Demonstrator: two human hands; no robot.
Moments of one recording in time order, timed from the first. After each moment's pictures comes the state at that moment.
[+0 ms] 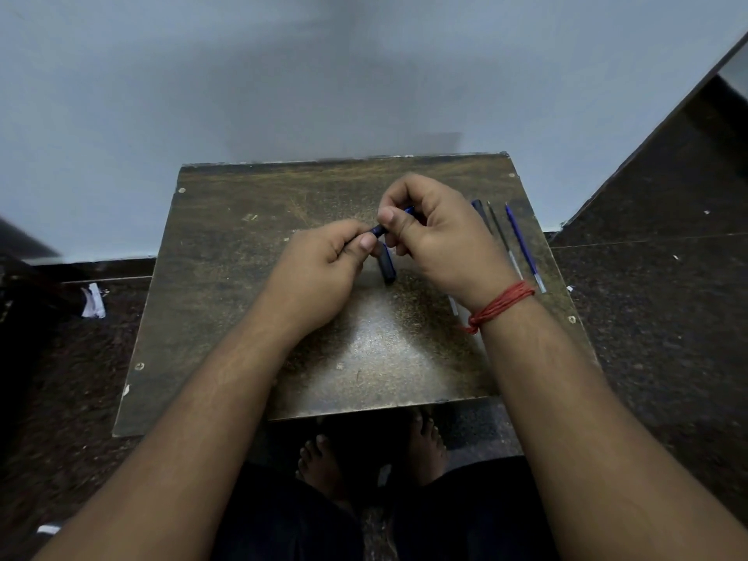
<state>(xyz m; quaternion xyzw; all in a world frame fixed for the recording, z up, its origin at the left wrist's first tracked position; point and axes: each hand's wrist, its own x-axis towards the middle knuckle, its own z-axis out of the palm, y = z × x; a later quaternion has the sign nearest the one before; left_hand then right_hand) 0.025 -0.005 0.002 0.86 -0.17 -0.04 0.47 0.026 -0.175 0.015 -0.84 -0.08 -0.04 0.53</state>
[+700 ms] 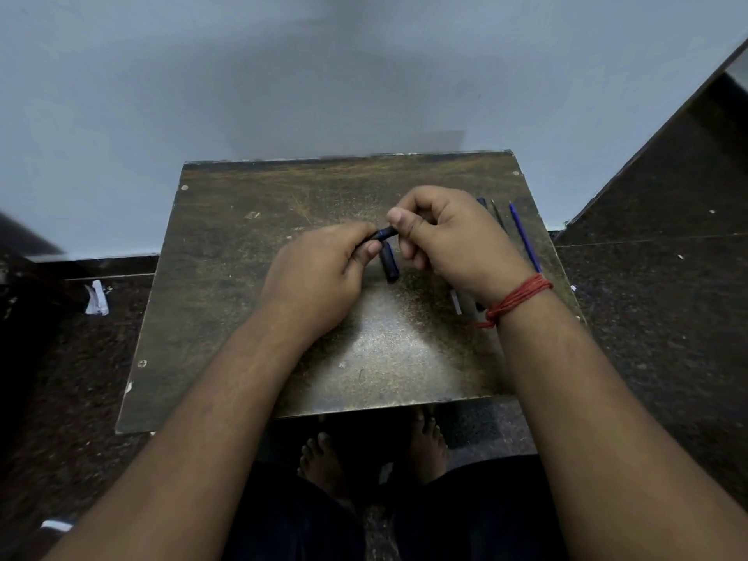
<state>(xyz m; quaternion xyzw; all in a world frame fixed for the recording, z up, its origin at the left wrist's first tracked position) 0.028 -0.004 -0.004 0.94 -0.22 0.06 0.27 0.028 -0.184 0.015 -0.85 -0.05 0.02 0.52</state>
